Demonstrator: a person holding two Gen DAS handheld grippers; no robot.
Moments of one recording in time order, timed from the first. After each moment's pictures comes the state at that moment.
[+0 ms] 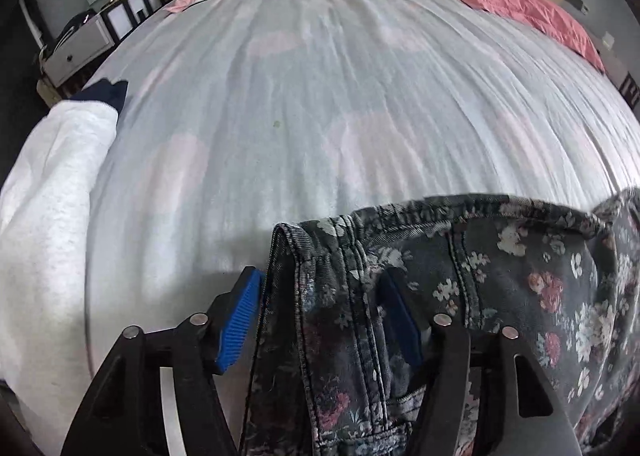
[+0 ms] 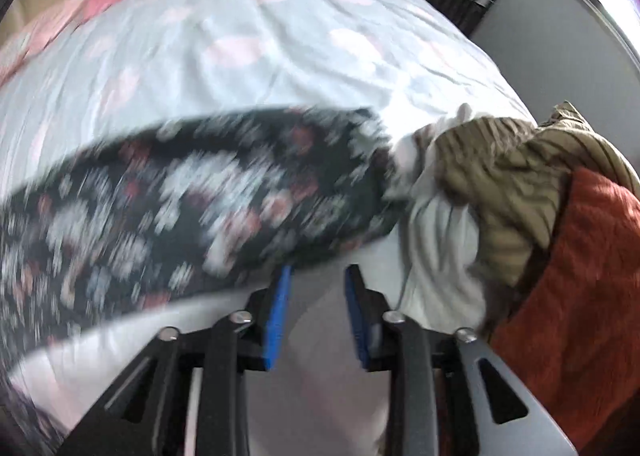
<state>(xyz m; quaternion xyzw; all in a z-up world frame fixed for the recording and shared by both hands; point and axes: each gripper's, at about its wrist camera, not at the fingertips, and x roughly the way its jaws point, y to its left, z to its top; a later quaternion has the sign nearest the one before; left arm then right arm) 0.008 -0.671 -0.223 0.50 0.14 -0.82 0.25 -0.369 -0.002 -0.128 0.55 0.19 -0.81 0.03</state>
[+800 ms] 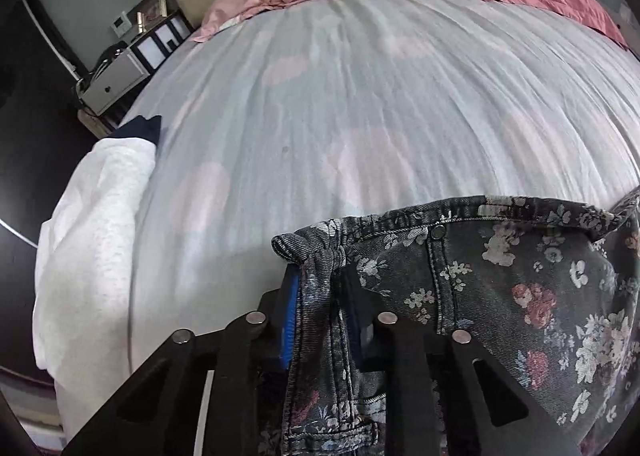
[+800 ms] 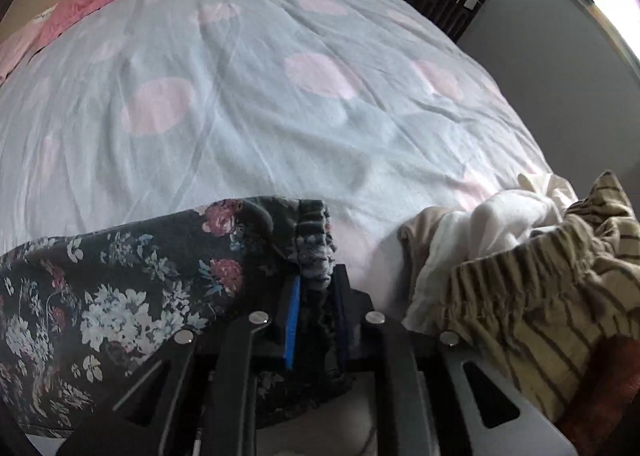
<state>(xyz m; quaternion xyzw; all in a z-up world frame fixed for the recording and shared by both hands) -0.001 -0.637 -0.203 0.51 0.05 -0.80 0.32 -0.448 -0.007 -0.148 0.52 0.21 -0.83 0.01</state>
